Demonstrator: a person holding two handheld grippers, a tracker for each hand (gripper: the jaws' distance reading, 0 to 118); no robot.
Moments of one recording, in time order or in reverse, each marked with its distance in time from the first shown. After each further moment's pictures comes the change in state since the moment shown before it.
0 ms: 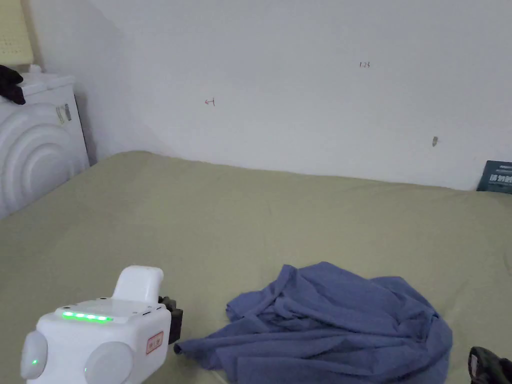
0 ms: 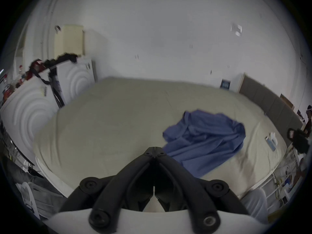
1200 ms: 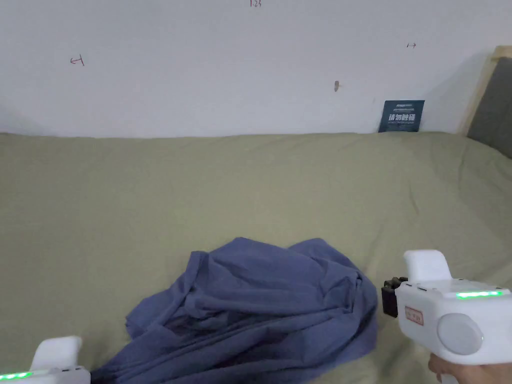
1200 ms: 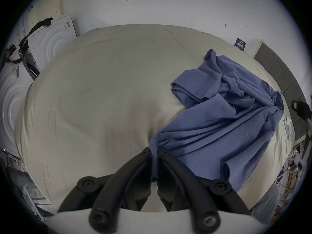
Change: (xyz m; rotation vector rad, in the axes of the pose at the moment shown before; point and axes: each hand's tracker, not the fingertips) left arm 0.019 -0.031 -0.151 -0.344 -0.012 0.005; right arm 0.090 -0.004 -0.236 -0.365 -0.077 0.012
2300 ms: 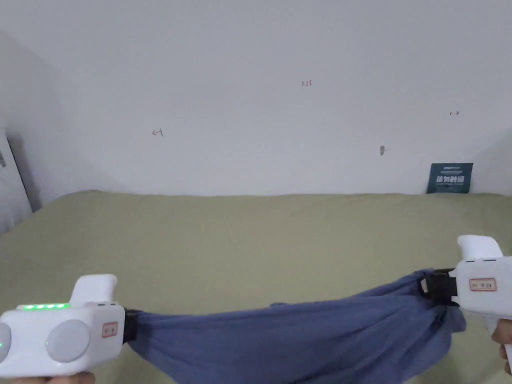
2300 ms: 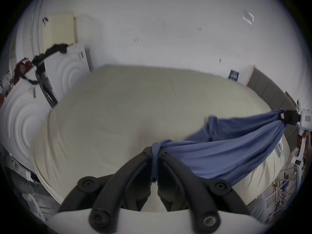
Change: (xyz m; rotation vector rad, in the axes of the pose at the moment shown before) left arm -0.037 0.075 0.139 0.341 0.029 0.009; right arm 0.024 0.087 0.092 0.062 0.265 -0.044
